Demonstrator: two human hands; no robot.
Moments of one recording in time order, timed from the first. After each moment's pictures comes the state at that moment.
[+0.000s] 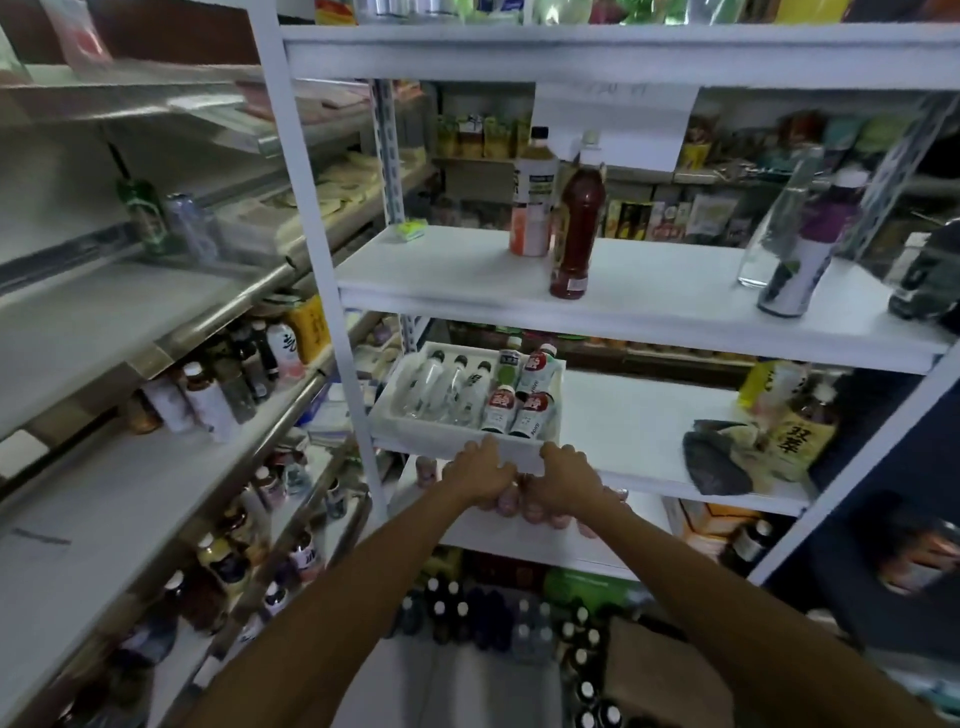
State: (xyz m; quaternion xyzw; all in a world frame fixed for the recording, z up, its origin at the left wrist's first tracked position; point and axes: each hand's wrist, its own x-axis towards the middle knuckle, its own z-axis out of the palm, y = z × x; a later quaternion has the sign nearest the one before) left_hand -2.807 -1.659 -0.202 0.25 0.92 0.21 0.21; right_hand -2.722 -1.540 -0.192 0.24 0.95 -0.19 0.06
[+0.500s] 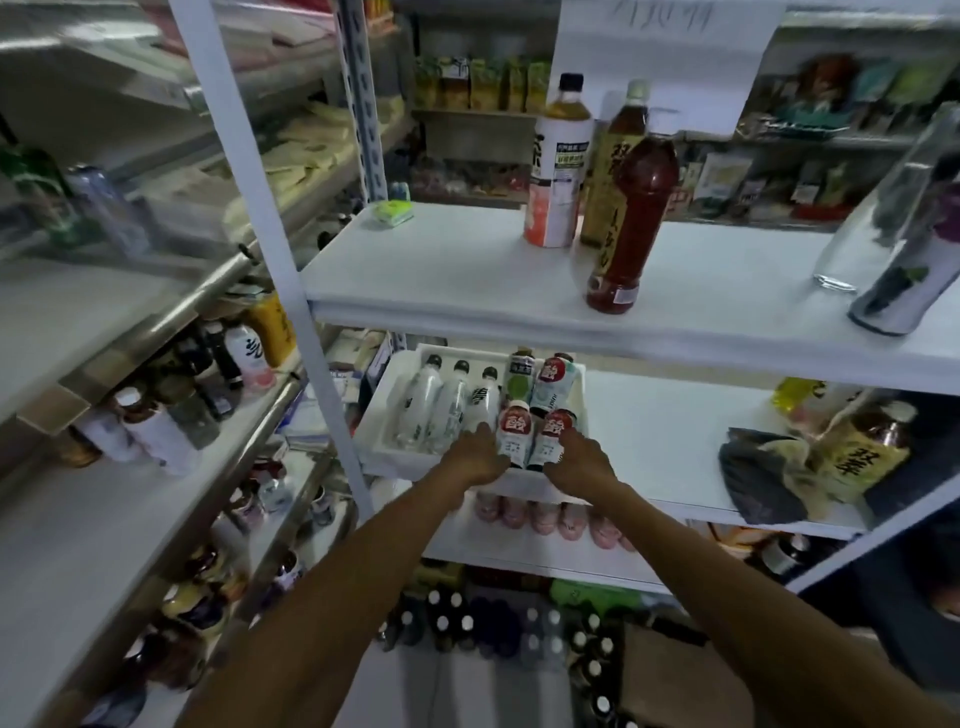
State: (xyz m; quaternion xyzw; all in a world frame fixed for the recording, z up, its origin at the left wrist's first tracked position) left_hand -2.967 -1.613 -0.243 0.24 0.91 0.21 0.27; right_hand -2.856 -1.494 -0.215 0.31 0.90 -0.30 0.04
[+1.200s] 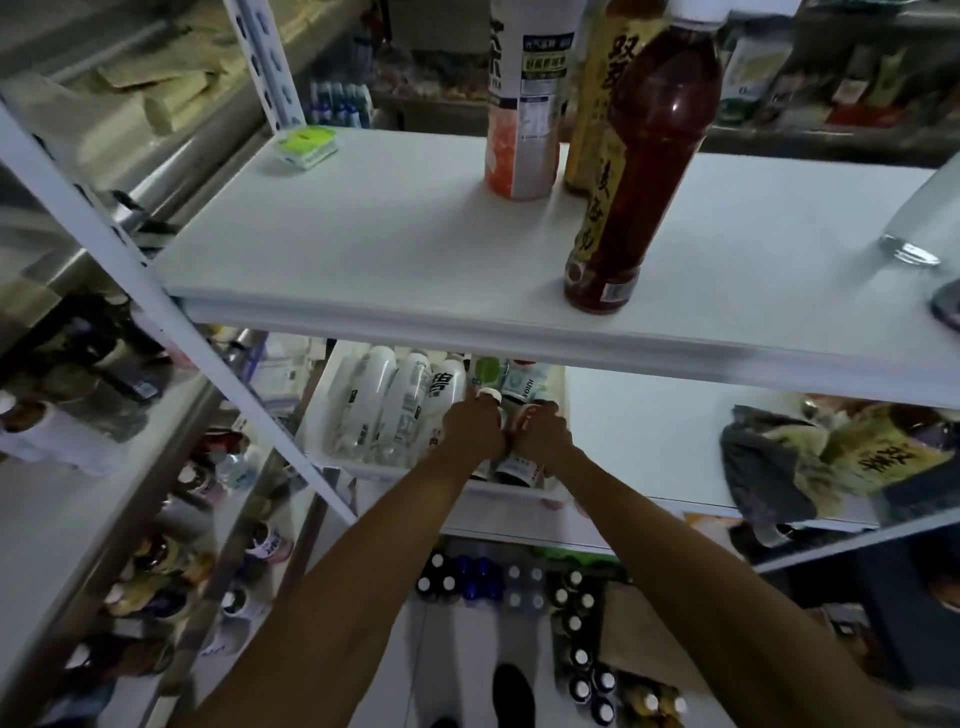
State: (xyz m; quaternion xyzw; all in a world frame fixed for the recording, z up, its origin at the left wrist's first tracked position) left_hand -3.021 -1.505 -0.283 0.28 0.93 0.05 0.22; right_hand -2.947 -1.425 -0.262 0.38 0.84 -0.38 0.12
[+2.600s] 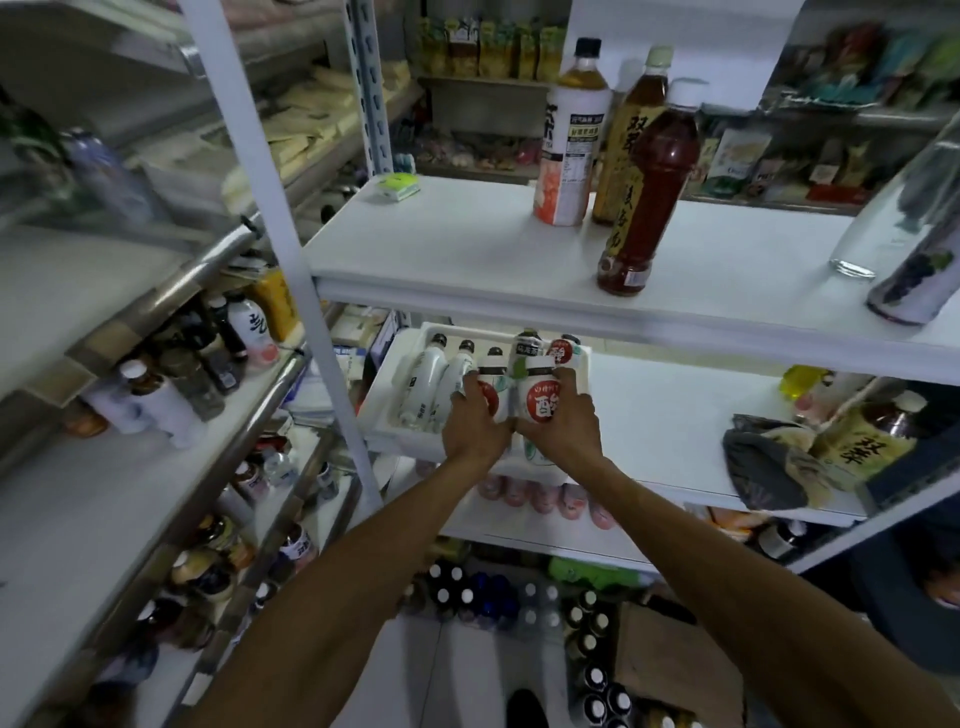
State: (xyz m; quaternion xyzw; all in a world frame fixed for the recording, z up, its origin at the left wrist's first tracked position) left_hand -2.942 -1.617 -0.225 0.14 0.90 0.39 0.09; right_hand -2.875 -1.516 -0.208 0.30 0.86 -0.38 -0.14
